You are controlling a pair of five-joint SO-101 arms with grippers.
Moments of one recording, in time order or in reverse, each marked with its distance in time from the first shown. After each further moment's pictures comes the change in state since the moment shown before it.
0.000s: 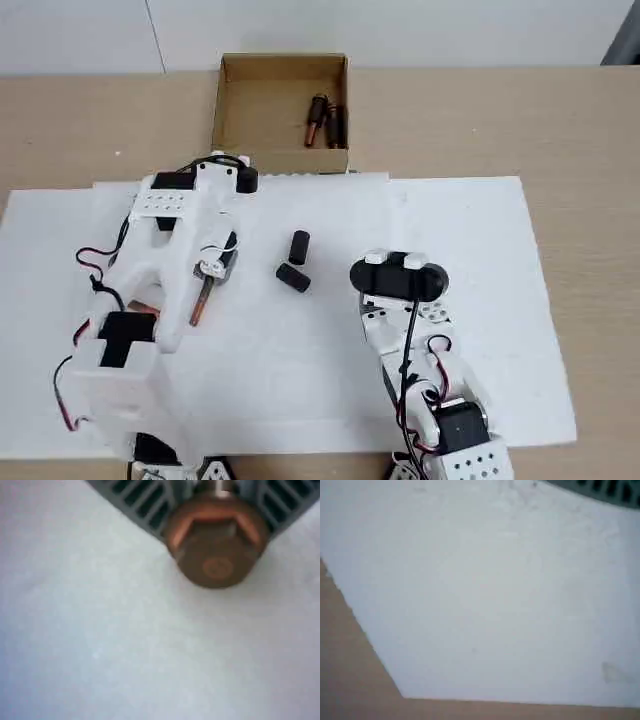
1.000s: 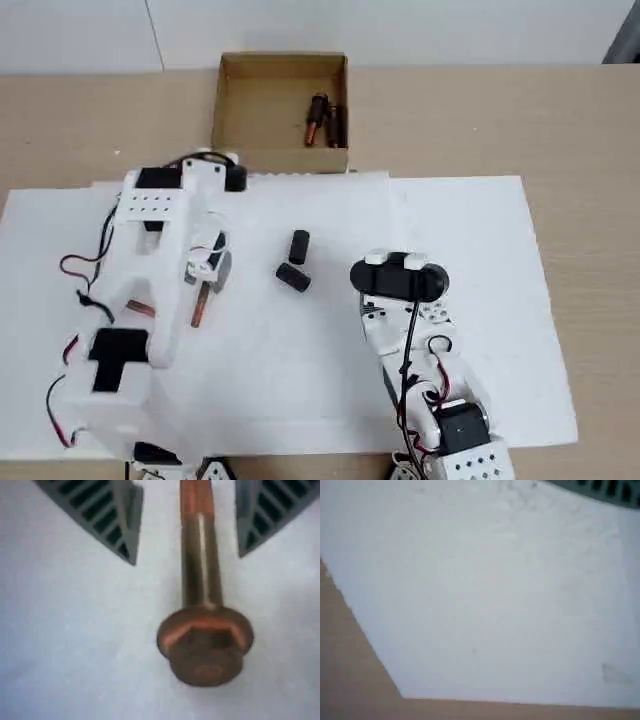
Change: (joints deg) left arm -0.6 -7.3 2.4 5.8 0.0; right arm 0.0 0.0 0.0 0.0 0.4
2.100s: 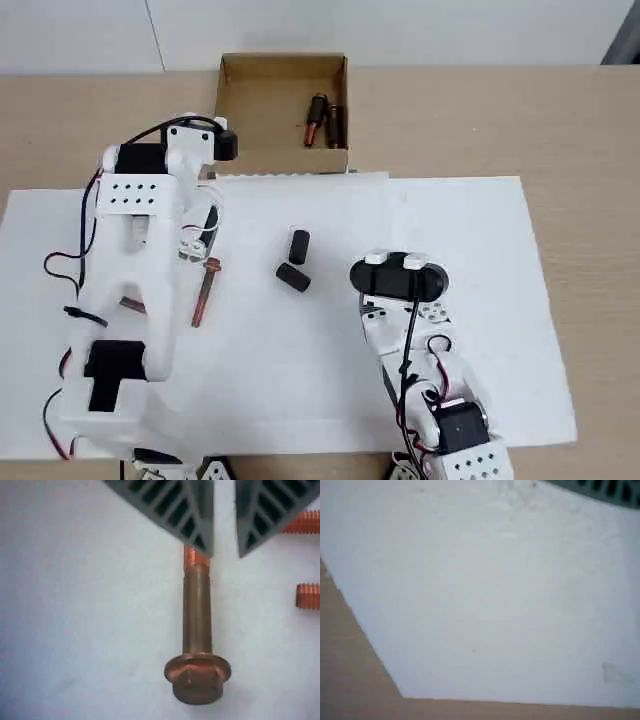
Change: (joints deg) left arm 0.0 -5.9 -11.5 10.5 2.2; right arm 0.0 0.0 0.0 0.0 0.0
